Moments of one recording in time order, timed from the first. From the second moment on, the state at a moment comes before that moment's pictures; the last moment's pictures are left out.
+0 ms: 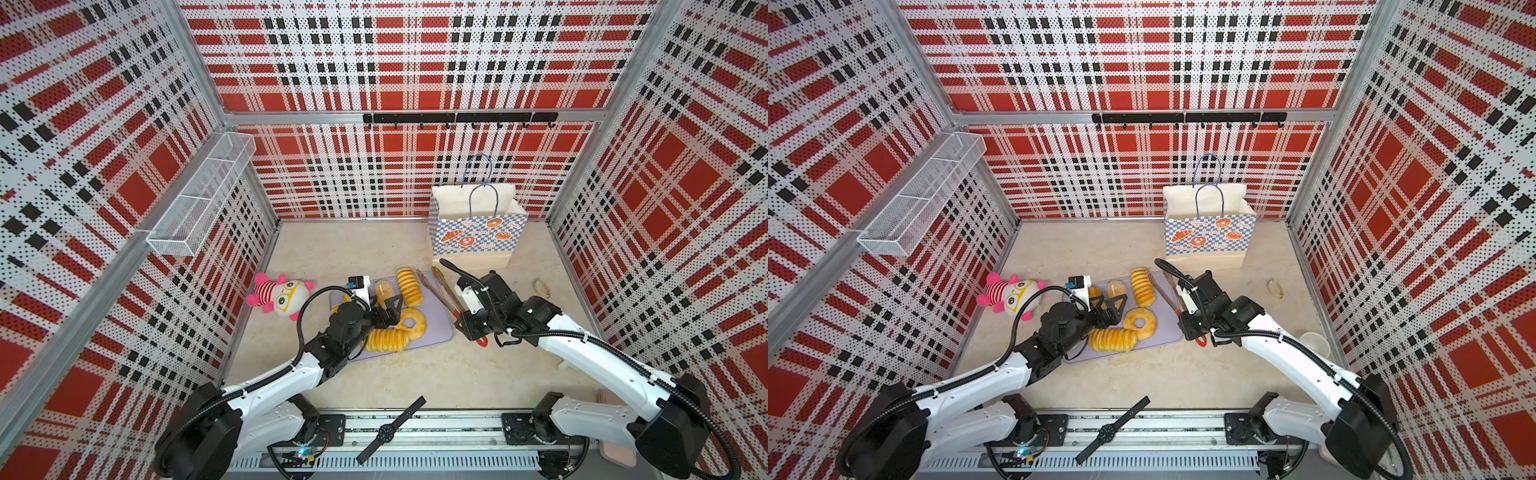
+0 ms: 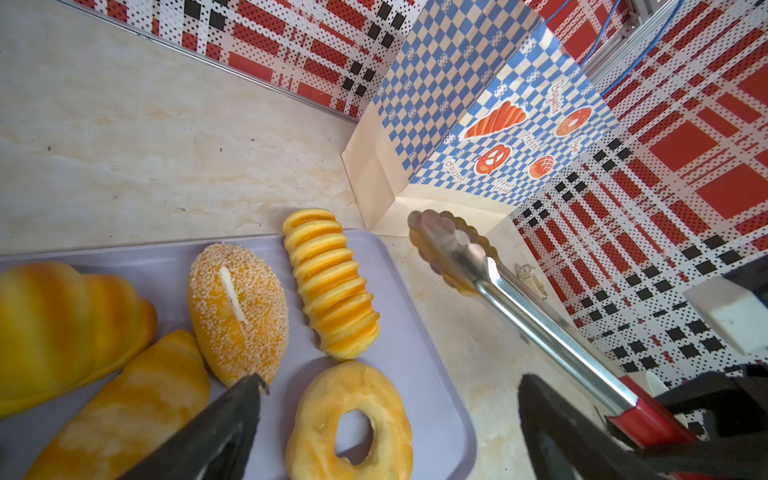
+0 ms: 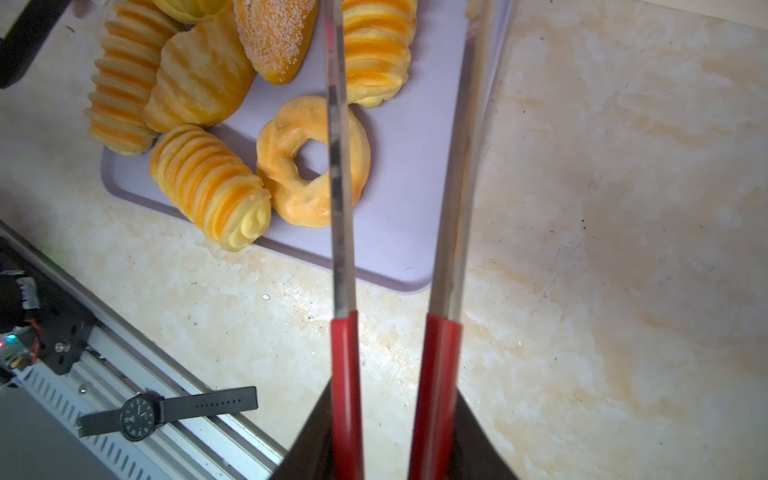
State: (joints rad) left arm -0.67 1.09 0.41 0.39 -0.10 -0.63; right arm 0.68 1.18 0.95 -0.77 -0.08 0.26
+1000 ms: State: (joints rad) left arm -0.66 1.09 0.41 0.39 -0.10 -0.63; right arm 0.68 1.39 1.03 -0.74 -0.10 0.21
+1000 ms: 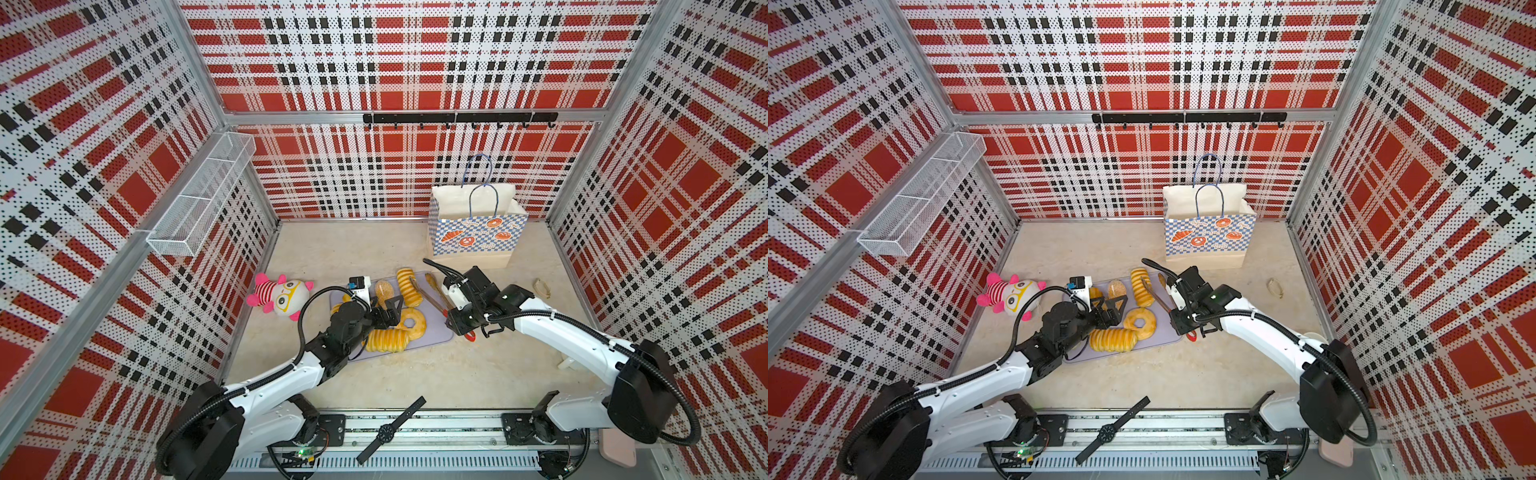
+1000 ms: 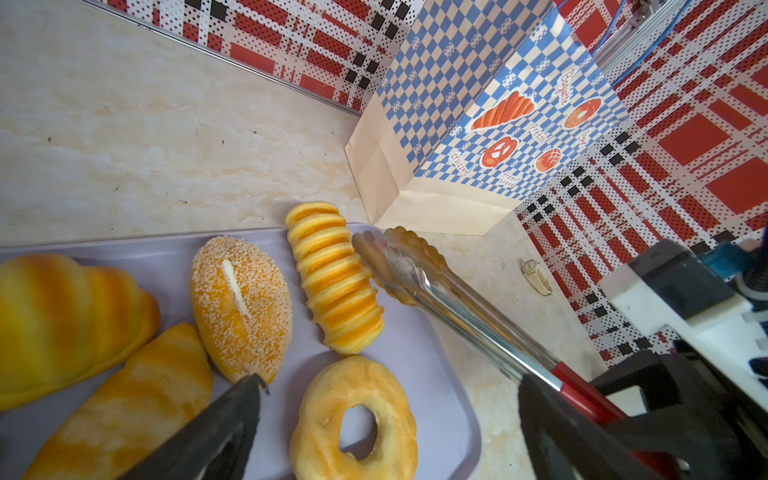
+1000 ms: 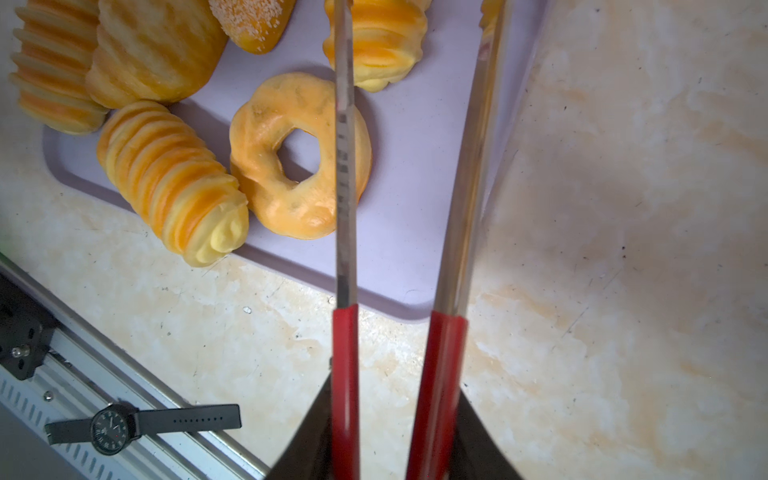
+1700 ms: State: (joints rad) left arm -0.66 1.10 0.41 0.39 -0.10 -0.63; right arm 0.67 1.46 1.03 -0.68 -0.16 0.18
